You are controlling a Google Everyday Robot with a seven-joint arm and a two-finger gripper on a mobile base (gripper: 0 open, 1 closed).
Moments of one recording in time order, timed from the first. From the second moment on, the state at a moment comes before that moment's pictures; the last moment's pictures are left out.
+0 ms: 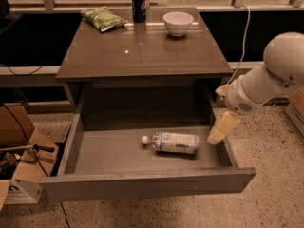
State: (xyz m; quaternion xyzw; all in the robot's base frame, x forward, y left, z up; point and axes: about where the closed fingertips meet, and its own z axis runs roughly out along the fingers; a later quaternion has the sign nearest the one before) arm 0.547 -0.204 0.774 -0.57 0.79 0.08 0.22
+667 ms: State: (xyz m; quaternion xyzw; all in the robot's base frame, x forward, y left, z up) arm 0.566 -0.163 0.690 -0.53 0.80 0.18 0.23
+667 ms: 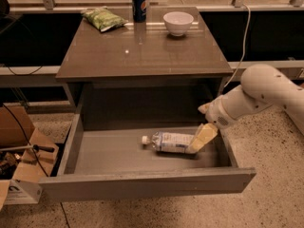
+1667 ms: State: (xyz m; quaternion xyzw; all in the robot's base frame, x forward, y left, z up) arm 0.548 -0.108 0.618 -0.48 0.81 0.28 0.20
